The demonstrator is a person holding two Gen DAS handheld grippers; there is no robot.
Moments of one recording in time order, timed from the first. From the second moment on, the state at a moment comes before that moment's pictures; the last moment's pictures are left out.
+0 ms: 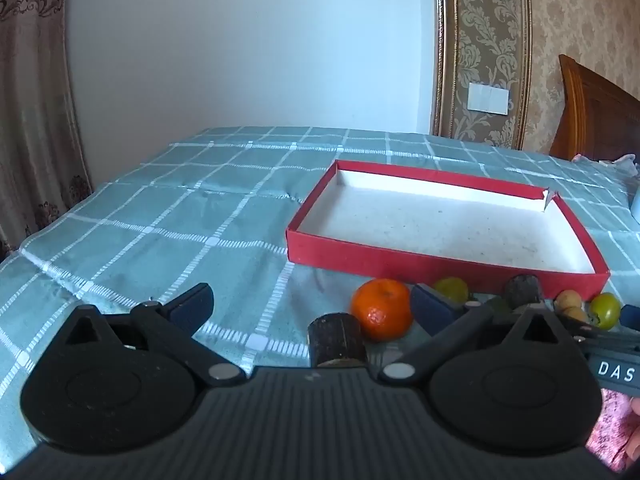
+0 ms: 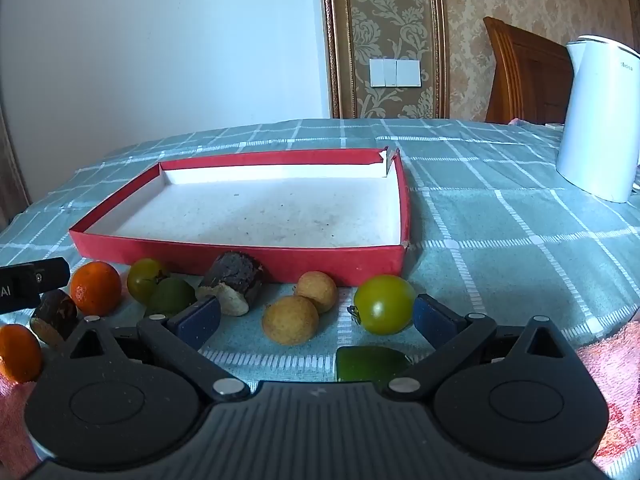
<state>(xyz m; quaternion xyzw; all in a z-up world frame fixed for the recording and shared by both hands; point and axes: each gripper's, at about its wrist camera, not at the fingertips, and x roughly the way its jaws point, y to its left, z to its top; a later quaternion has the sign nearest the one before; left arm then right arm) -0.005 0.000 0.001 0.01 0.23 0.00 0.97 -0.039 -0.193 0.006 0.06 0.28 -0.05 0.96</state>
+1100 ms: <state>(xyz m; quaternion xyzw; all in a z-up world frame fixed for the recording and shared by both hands) -0.001 -0.003 -0.011 0.02 0.26 -0.02 0.96 -0.041 -0.191 0.006 0.05 0.29 -0.05 0.95</state>
